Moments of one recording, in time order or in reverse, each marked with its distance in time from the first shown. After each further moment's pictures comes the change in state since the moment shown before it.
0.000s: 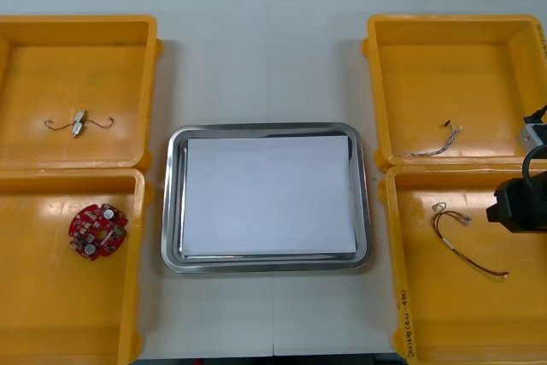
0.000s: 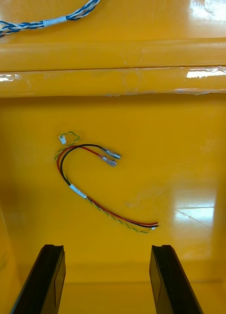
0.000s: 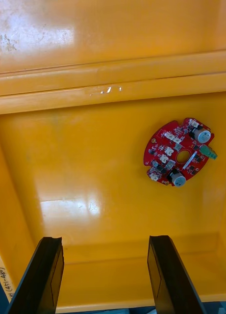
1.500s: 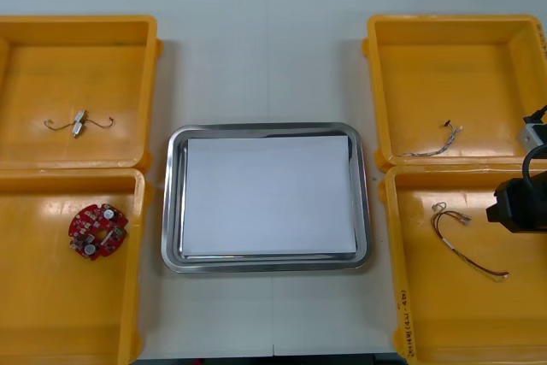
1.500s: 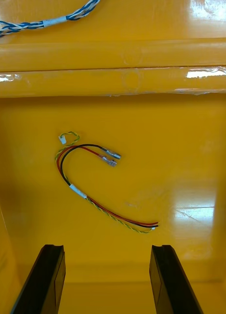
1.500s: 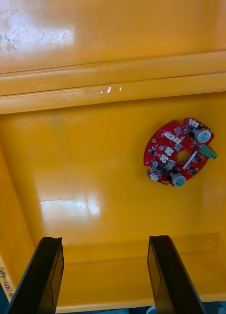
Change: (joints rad) right arm 0.000 0.000 0.000 0.000 0.000 0.000 0.000; left arm 0.000 0.000 0.000 0.000 0.000 0.000 0.000
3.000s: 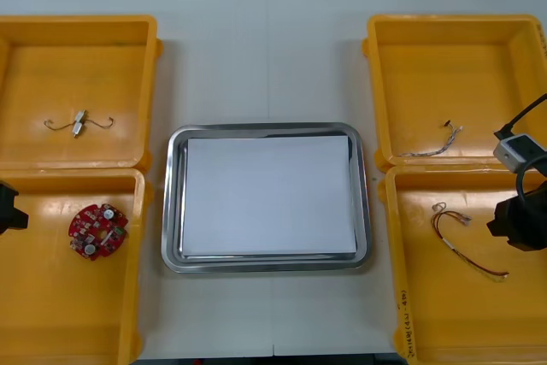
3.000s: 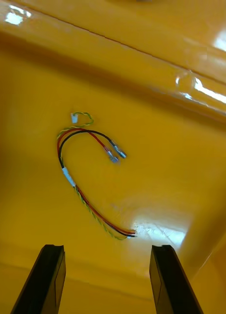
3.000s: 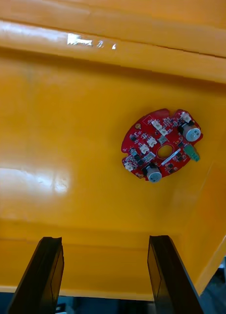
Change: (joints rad) right arm 0.045 -0.004 0.004 0.010 0.004 -0.053 0.386; left arm 0.012 -0.006 -0.120 -0.037 -0.007 0.000 0.380
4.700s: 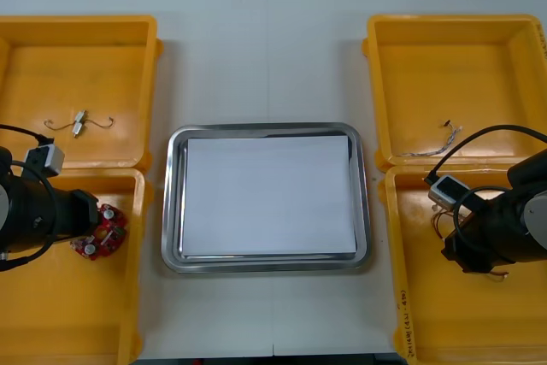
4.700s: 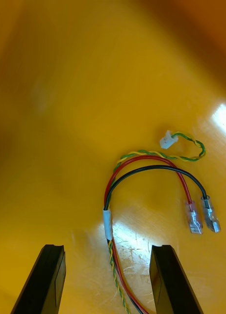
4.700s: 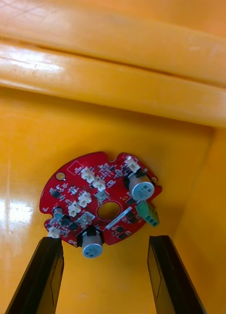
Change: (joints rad) right arm 0.000 0.070 0.246 0.196 0.135 -0.216 0.338; left arm 0.020 -0.387 -0.163 0.025 -0.464 -0.169 -0.167
